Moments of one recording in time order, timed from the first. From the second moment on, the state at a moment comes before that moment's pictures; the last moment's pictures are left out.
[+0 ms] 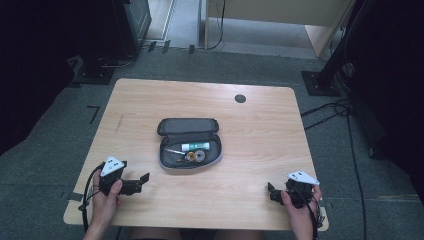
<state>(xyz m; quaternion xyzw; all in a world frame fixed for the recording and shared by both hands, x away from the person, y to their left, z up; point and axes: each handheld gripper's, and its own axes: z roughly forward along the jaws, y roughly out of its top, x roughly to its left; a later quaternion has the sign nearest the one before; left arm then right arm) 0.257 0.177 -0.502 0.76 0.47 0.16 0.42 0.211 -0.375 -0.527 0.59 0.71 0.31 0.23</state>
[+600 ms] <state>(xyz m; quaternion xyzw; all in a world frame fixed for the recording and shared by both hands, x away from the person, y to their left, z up) 0.245 0.222 -0.514 0.75 0.52 0.18 0.37 0.211 -0.375 -0.527 0.59 0.71 0.31 0.23</state>
